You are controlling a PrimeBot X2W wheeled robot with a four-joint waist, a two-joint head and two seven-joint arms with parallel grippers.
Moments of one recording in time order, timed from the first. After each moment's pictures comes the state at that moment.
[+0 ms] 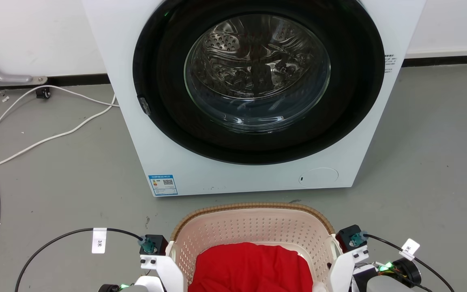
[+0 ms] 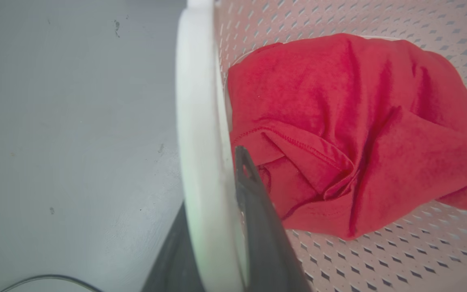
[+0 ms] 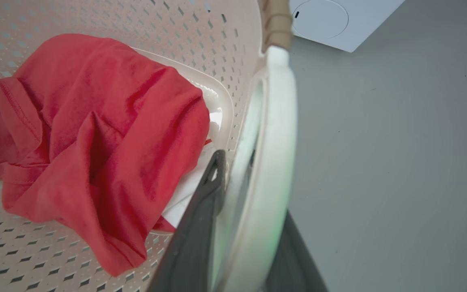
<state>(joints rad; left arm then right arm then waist) -0.55 0.12 -1.00 1.26 -1.04 -0.12 0.06 -0.55 -0.08 0.90 1.29 0.65 0.12 -0.04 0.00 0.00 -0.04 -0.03</state>
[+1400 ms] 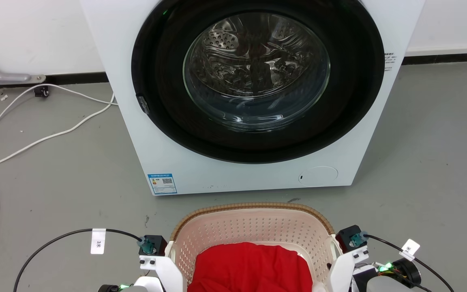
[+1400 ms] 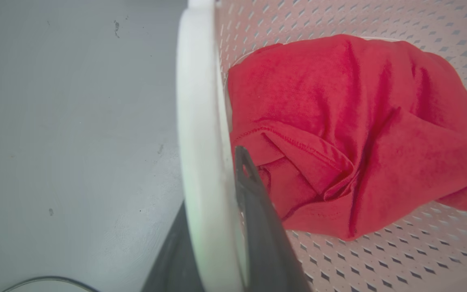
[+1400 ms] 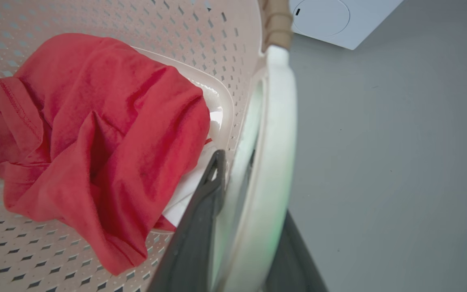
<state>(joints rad) -0.55 0.13 -1.06 1.27 -1.10 -0.12 0.04 -0.55 -0.08 0.91 1.29 0.66 0.12 -0.05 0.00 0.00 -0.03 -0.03</state>
